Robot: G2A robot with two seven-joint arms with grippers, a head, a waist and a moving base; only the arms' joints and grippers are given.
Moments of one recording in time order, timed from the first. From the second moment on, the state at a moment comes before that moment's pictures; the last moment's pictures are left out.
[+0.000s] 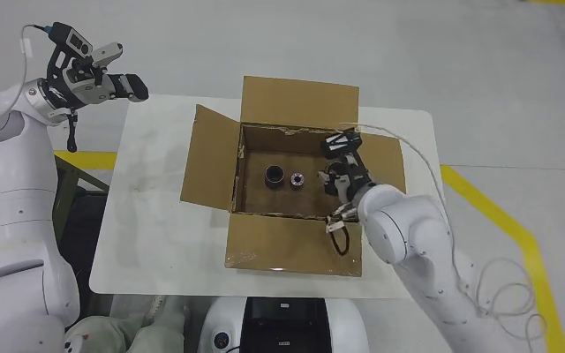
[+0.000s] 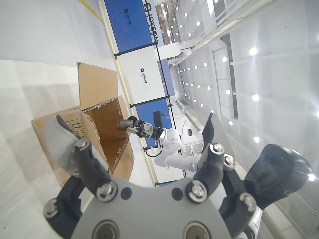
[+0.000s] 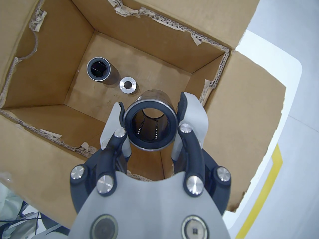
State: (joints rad) left arm 0.72 -0.92 -1.66 -1.06 -0.47 -0.09 -1.42; right arm -1.16 -1.26 1.03 -2.11 -1.27 0.27 1.23
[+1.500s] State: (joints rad) left arm 0.72 -0.92 -1.66 -1.06 -0.47 -0.09 -1.42; right arm -1.35 -1.23 1.33 -2.32 -1.10 0.16 1.20
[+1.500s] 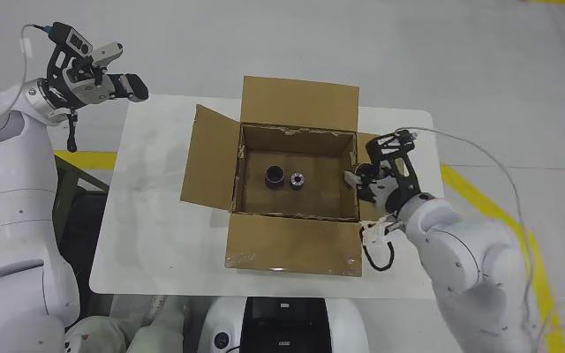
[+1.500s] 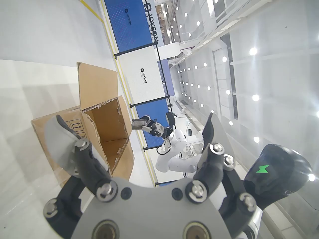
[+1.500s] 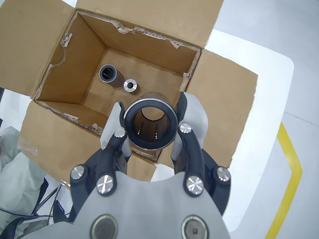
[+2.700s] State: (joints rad) left arm 0.72 -0.92 -1.66 -1.06 -0.47 -0.09 -1.42; right arm -1.38 -1.20 1.74 -1.93 -0.94 0.26 1.10
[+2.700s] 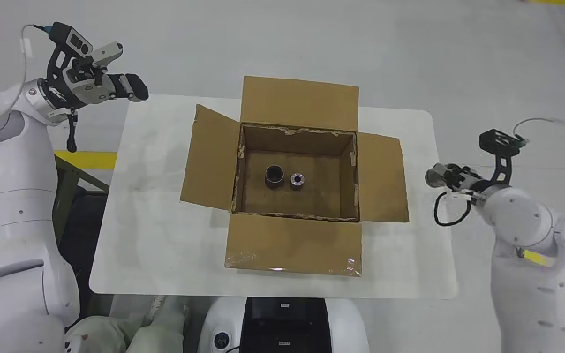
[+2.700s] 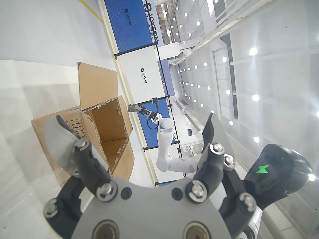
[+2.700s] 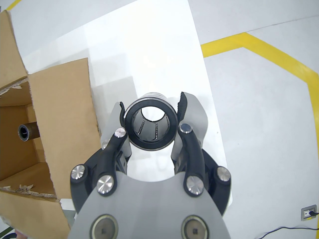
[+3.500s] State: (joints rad) left arm 0.72 -0.92 -1.66 -1.06 -0.47 -0.09 -1.42; right arm -1.36 -1.21 1.55 -1.76 -1.03 0.42 0.96
